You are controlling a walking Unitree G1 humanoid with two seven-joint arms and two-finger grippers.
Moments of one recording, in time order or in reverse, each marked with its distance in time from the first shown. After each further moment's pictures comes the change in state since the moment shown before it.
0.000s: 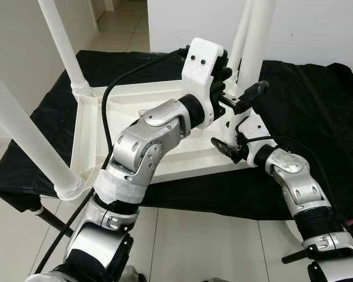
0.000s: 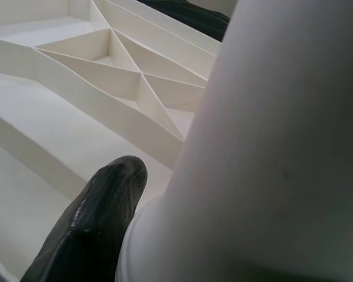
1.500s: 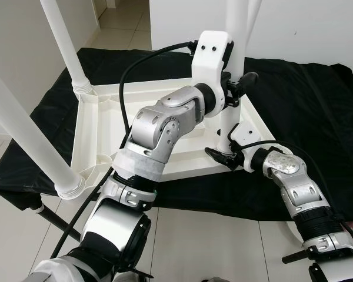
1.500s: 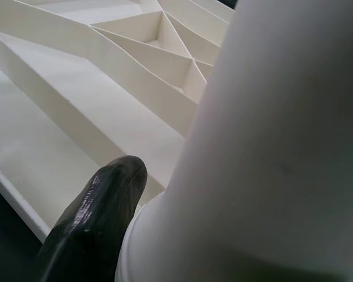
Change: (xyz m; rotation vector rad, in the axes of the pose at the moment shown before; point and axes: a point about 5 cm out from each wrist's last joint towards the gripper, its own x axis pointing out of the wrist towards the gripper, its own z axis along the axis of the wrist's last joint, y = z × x) left arm 0.031 0.012 0.002 -0.094 0.097 0.136; right arm 0.002 0.012 -0.001 -0.042 0.031 0.140
